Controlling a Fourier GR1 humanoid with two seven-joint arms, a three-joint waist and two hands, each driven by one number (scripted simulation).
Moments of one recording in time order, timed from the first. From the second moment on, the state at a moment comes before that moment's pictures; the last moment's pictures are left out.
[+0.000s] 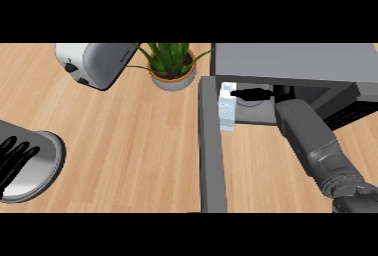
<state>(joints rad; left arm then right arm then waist) 0.18 0.04 0.44 -2.08 0.44 -0.72 0.15 -1.01 -0.18 -0.37 -0.13 0.29 -0.32 -0.80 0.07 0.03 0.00</state>
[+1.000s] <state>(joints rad) 0.17 0.00 0.08 -2.13 0.30 -0.57 0.24 -0.64 -0.09 -0.34 -0.35 0.19 0.04 -0.91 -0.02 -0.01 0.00</state>
